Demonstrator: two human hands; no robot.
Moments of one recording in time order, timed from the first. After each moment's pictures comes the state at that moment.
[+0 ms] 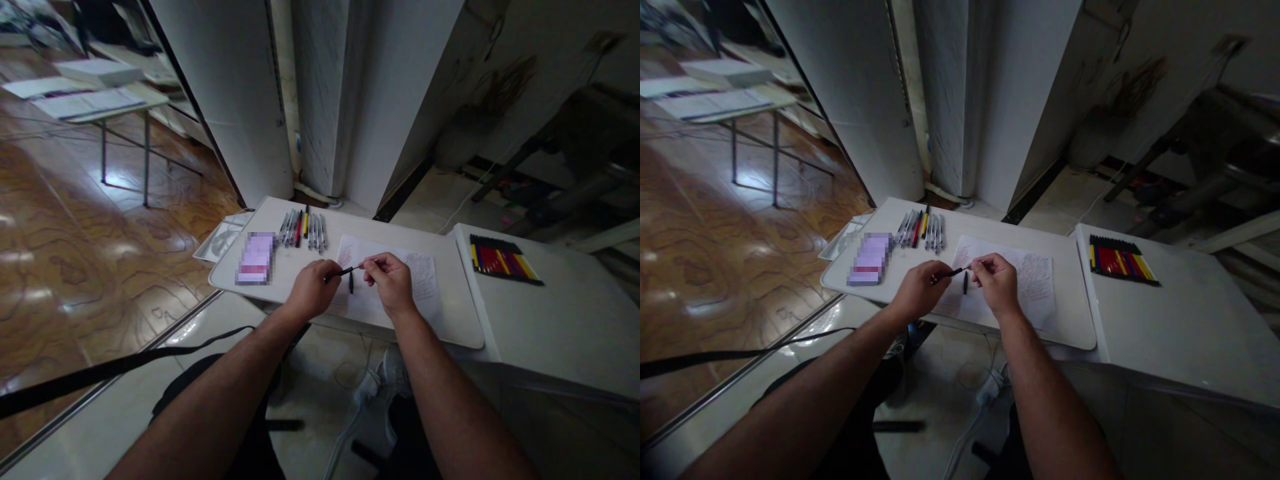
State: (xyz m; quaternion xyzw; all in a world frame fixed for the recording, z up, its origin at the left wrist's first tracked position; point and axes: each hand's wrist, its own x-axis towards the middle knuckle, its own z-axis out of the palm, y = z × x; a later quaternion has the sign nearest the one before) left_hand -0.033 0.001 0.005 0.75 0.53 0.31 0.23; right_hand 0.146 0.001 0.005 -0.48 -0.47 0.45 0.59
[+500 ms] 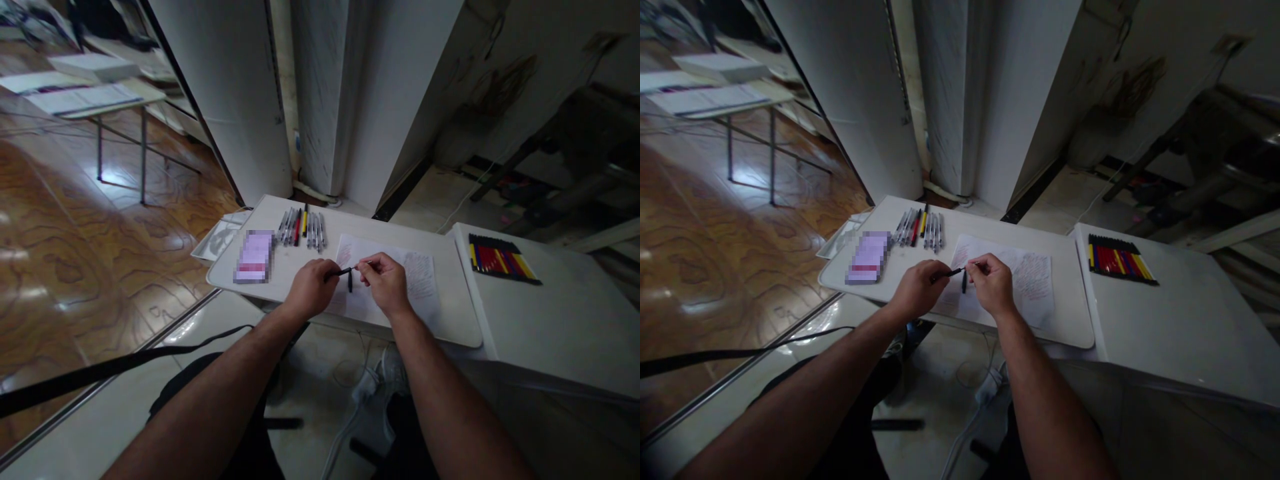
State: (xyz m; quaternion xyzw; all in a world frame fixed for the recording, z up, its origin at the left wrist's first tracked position) left_hand -0.033 0.000 0.009 0.77 0.53 0.30 0.21; right_hand 0.146 0.001 0.002 -0.53 -0.52 0.39 0.54
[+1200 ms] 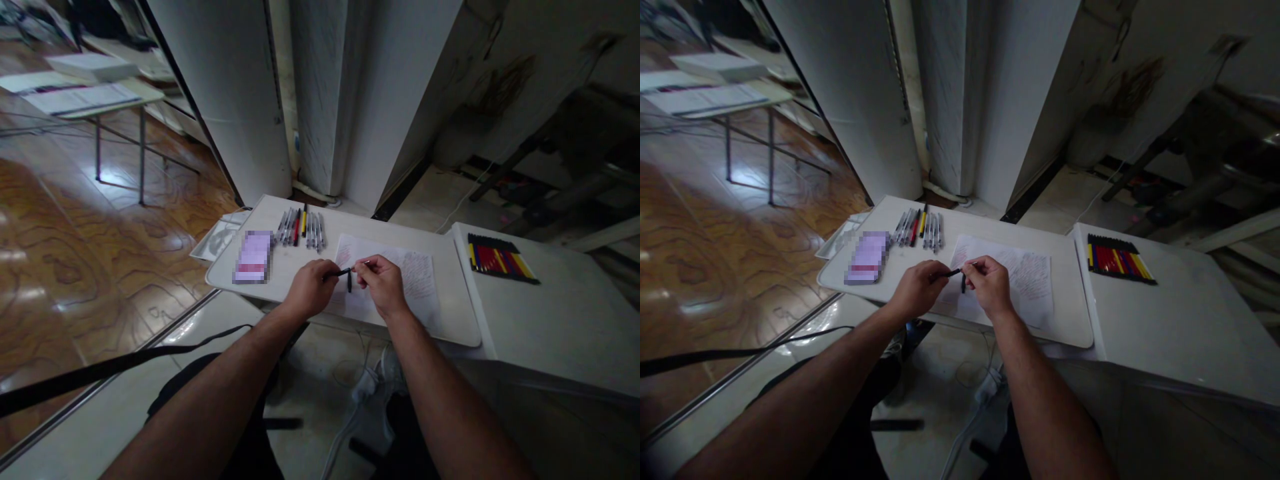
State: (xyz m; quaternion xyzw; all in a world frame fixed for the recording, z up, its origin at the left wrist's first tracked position) left_hand -0.034 0.001 0.007 0.76 0.52 0.31 0.23; right_hand 0.136 -0.002 0.003 -0.49 -0.45 0.49 0.57
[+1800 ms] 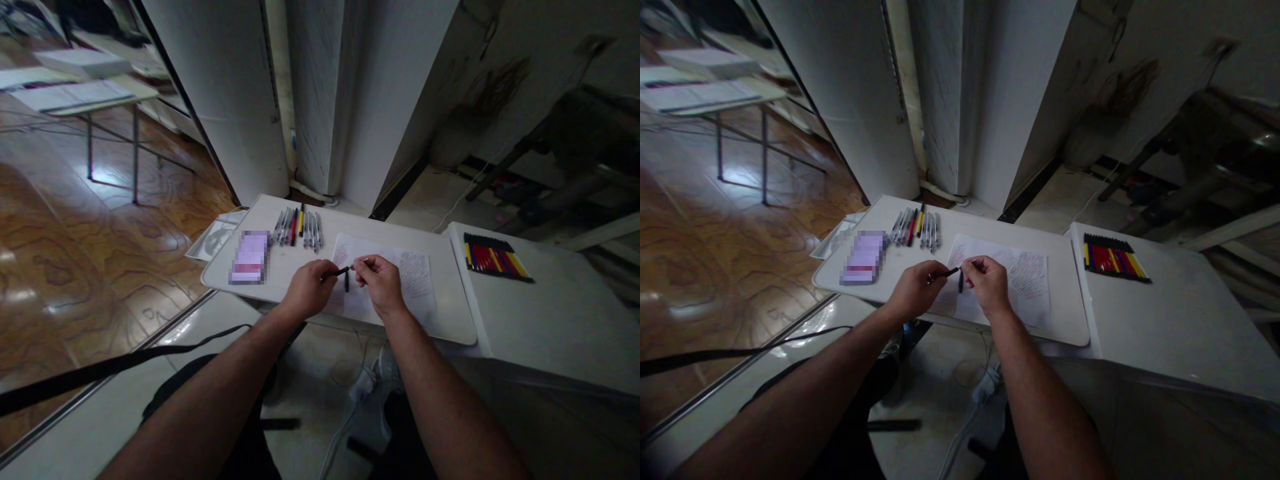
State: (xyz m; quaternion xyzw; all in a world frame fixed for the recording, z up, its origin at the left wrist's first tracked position) left_hand -0.031 0.000 0.008 0.75 0.52 0.30 0.25; right_hand 0.138 0.000 0.001 -0.50 -0.43 0.48 0.57
